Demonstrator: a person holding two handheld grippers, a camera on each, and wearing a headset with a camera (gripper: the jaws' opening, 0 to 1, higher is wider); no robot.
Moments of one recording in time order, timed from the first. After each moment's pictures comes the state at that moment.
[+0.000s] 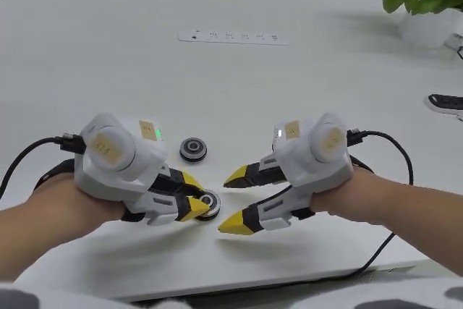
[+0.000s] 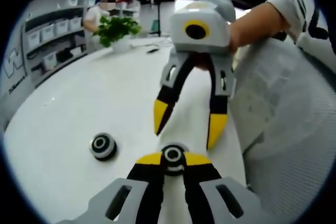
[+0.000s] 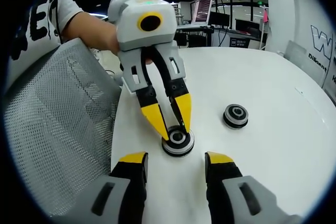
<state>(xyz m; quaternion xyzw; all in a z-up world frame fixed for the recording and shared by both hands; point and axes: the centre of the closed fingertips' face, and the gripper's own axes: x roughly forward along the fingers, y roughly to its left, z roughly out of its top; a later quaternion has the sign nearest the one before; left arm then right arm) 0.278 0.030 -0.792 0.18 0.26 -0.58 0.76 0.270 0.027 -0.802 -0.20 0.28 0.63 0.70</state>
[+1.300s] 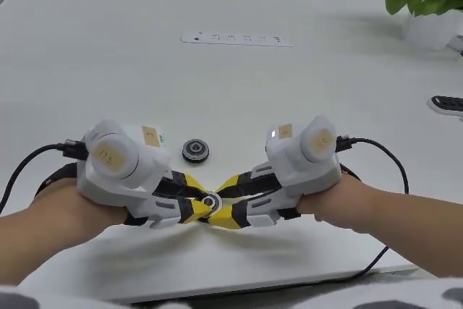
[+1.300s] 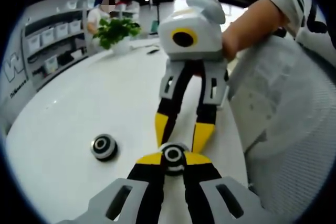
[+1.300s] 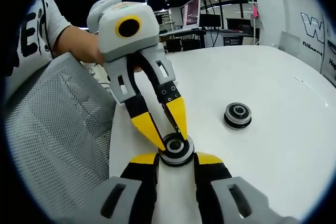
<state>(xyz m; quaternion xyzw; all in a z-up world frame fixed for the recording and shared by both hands) 0.278 0.031 -0.793 0.19 0.25 -0.57 0.76 0.274 0.039 -0.807 -0.15 0.29 0.62 0.71</state>
